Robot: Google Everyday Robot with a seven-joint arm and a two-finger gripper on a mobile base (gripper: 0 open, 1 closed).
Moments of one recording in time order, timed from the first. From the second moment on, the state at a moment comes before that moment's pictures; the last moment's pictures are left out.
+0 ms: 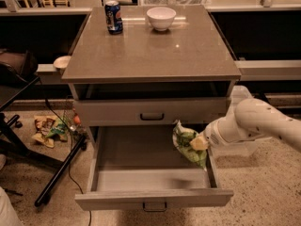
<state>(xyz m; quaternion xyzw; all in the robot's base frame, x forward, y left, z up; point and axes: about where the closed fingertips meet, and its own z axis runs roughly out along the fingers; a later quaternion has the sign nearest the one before) 0.546 -0.173 0.607 -0.36 0.89 0.18 0.23</state>
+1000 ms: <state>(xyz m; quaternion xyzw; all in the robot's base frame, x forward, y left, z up) 0.541 -0.150 0.538 -0.33 0.89 0.23 0.22</state>
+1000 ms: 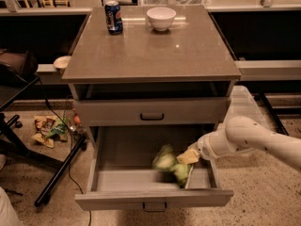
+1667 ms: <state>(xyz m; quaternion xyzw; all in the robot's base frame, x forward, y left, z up) 0.541 -0.150 0.538 -0.33 0.89 0.23 0.22</state>
